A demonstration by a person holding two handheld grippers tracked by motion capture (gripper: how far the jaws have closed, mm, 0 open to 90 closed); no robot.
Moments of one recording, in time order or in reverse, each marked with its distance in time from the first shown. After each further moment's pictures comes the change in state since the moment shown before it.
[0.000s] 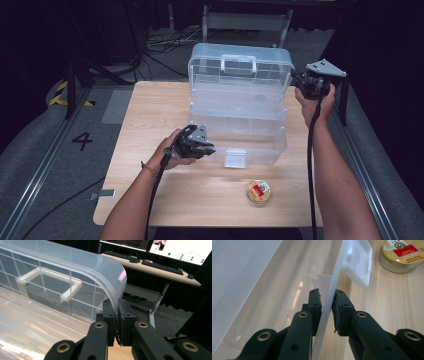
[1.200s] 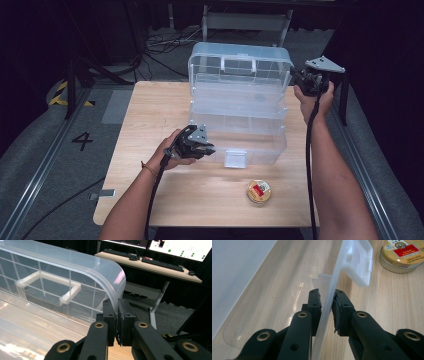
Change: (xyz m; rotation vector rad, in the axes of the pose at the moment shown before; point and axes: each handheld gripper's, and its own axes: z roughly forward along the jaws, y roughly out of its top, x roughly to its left) left arm -0.001 -0.001 0.000 -0.007 0.006 0.001; right arm -0.002 0.004 0.009 0.014 -0.002 0.022
